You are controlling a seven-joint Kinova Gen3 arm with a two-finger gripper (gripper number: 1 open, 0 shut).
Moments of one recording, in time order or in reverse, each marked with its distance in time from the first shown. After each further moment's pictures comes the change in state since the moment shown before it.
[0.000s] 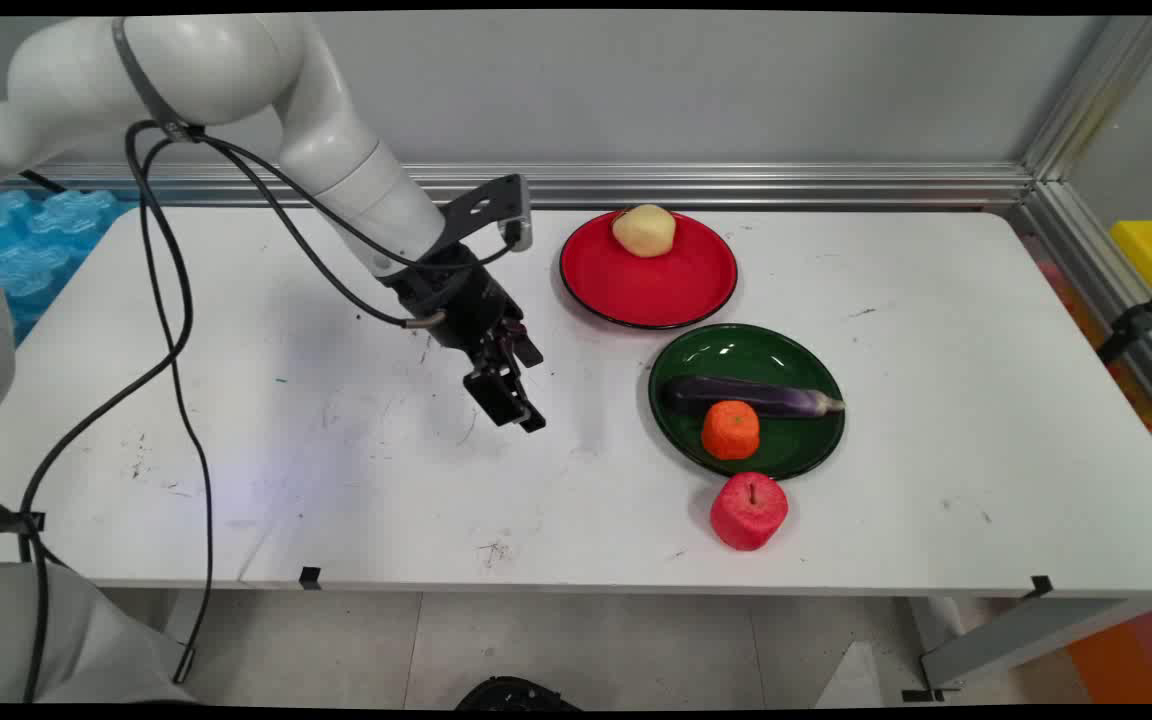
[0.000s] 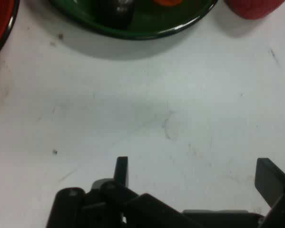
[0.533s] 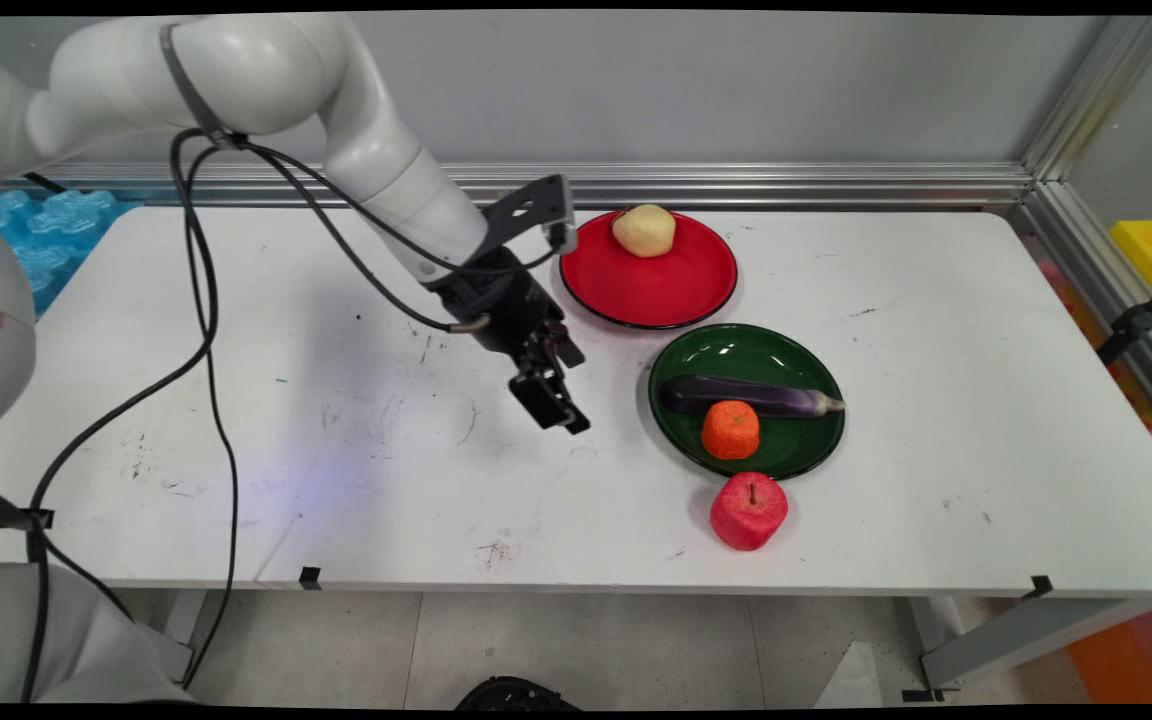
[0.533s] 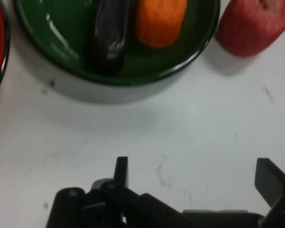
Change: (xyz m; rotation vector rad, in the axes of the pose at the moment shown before) arm 0.029 0.007 0.018 -0.002 0.046 0.025
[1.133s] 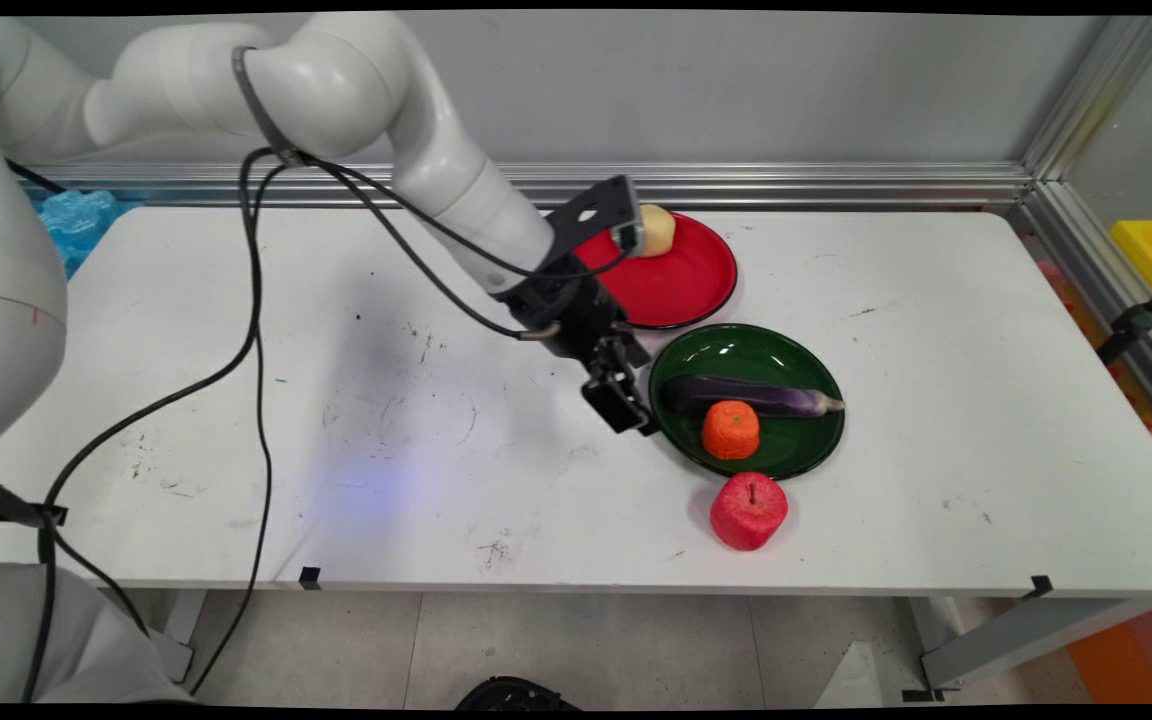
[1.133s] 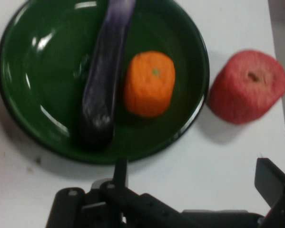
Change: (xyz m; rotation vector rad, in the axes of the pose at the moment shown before) arm 0.039 0.009 0.030 0.003 0.085 0.022
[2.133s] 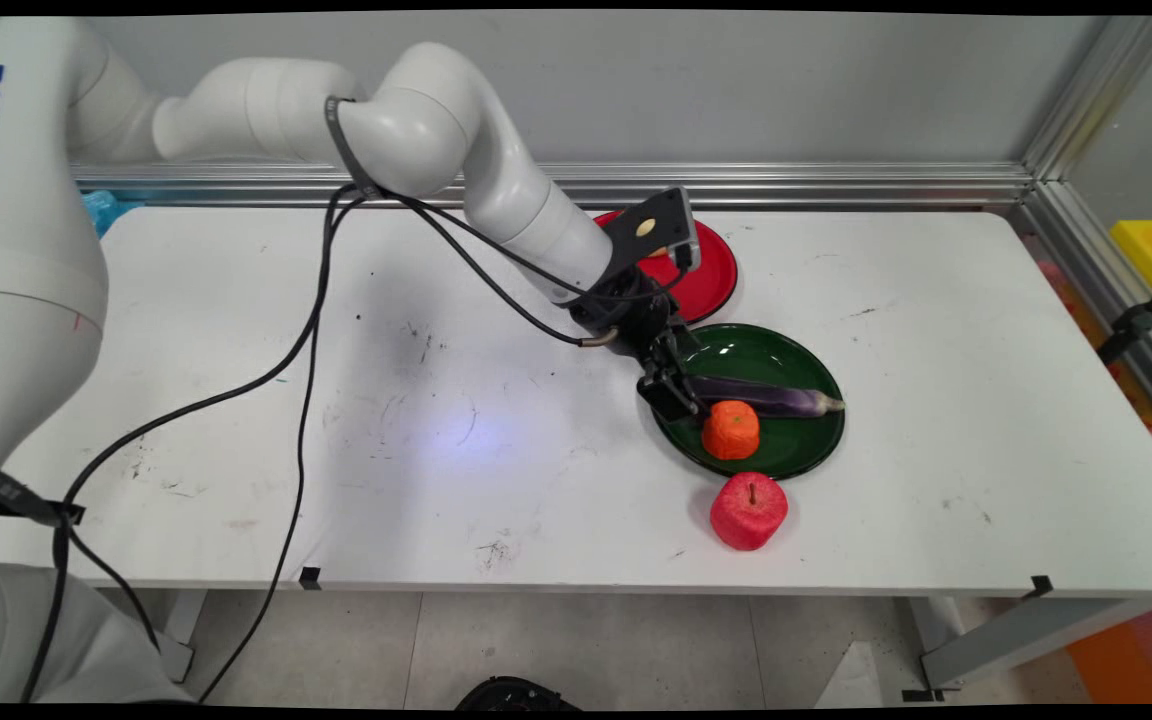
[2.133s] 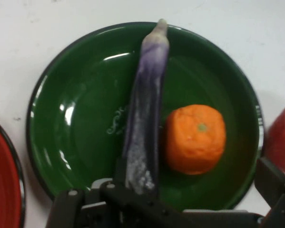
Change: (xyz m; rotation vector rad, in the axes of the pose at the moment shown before) arm 0.019 -0.023 0.051 0.064 0.054 0.101
